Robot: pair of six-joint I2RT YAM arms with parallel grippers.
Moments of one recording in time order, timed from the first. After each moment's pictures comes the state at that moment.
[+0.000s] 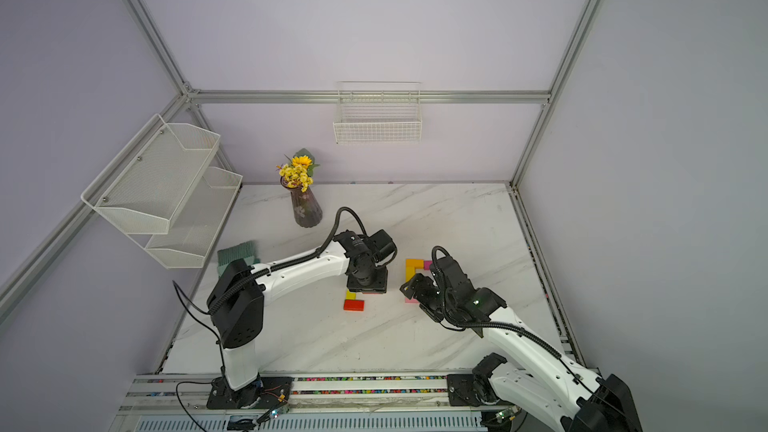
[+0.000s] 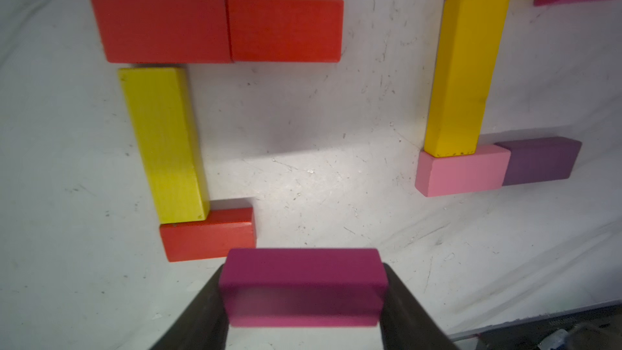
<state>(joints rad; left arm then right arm) -0.91 1.93 1.57 -1.04 -0.02 -0.84 0.57 0.91 0.61 -0.54 -0.24 1.19</state>
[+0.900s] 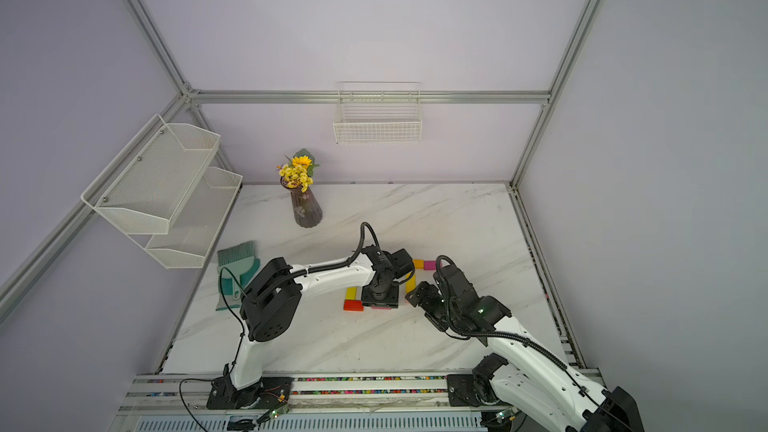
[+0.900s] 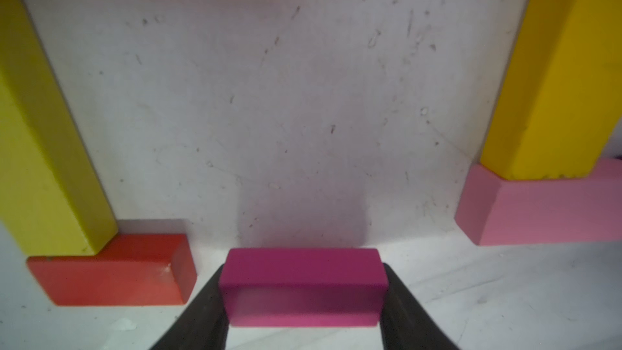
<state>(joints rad) -0.98 2.09 1.60 -1.02 -0.03 -0.94 0.56 0.87 0.56 -0.57 -0.23 1.22</state>
